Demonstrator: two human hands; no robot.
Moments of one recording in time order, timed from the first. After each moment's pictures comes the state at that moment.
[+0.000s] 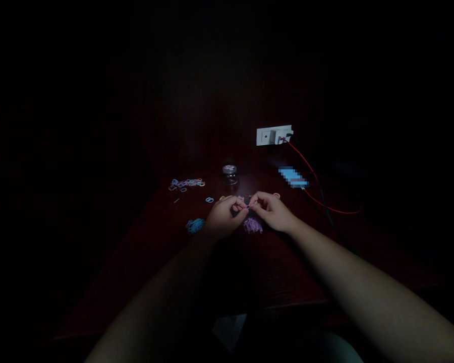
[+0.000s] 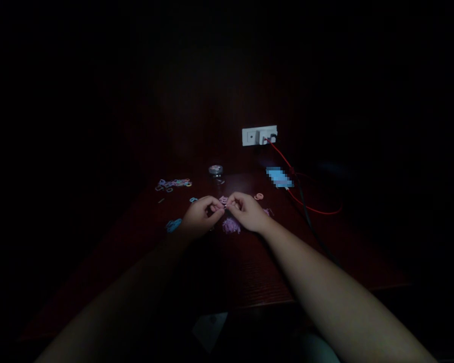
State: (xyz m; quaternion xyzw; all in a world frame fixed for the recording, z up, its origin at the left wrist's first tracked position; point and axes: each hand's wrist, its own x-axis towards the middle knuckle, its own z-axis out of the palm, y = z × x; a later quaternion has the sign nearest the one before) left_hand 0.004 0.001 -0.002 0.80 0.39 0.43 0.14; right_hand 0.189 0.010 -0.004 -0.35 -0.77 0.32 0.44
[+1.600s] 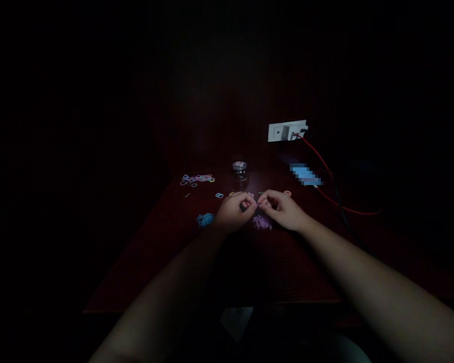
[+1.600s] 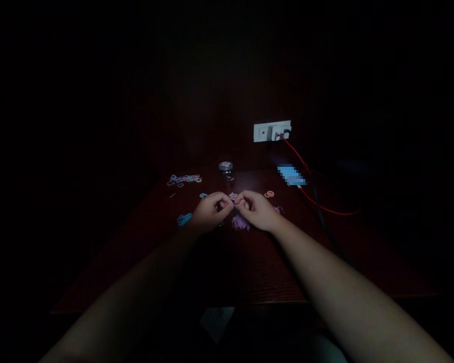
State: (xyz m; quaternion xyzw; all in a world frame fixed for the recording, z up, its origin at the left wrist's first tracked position) left_hand 0.004 0.003 -0.002 0.80 0.39 0.43 0.14; right_hand 0.190 0.006 -0.004 -0.33 -0.78 0.33 0.42
